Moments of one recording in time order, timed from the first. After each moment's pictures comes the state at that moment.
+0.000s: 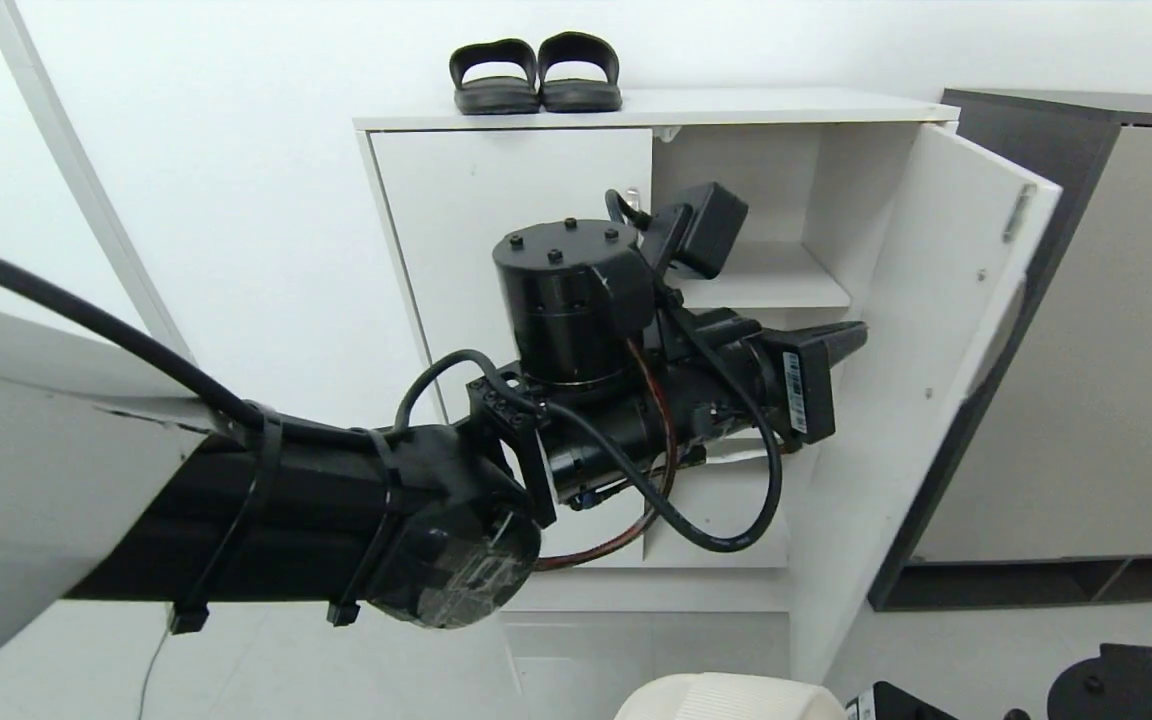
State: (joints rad) left arm -0.86 1.95 -1.24 -0.87 -0.30 -0.28; right arm 1.02 1.52 -0.25 -0.81 0.18 -0.05
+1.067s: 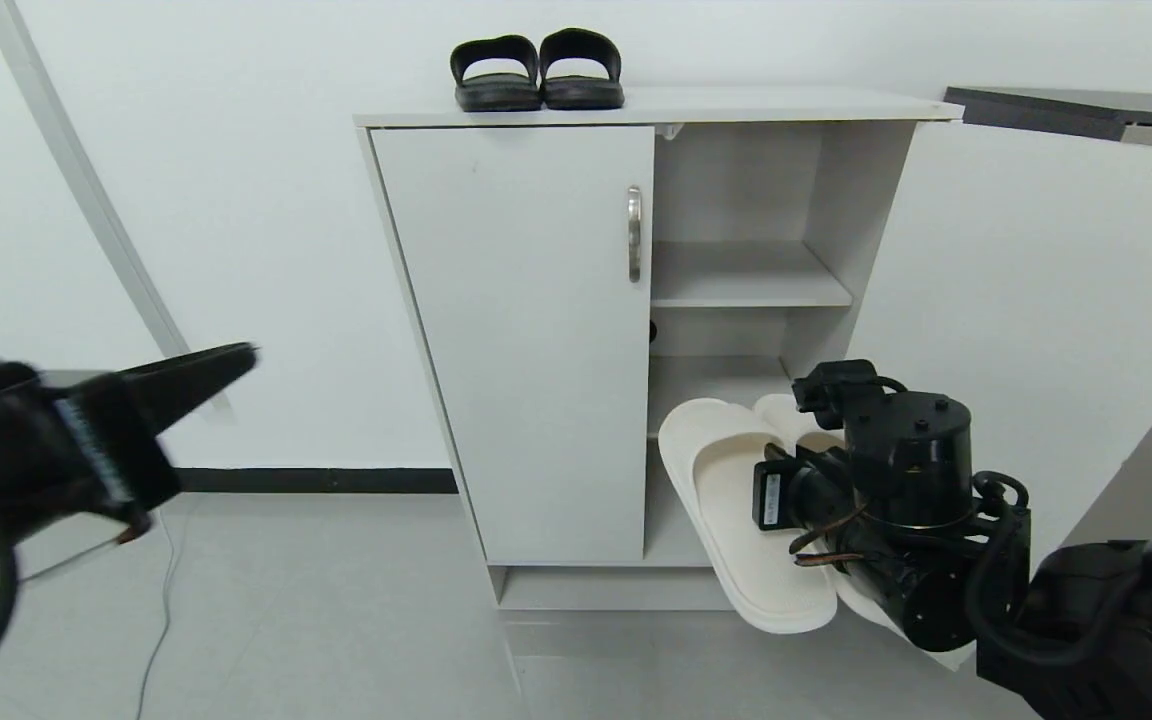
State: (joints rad) left arm -0.49 1.00 -0.68 -0.26 0.25 -0.12; right arm 0.75 1.83 -0.76 -0.81 -0.59 0.19
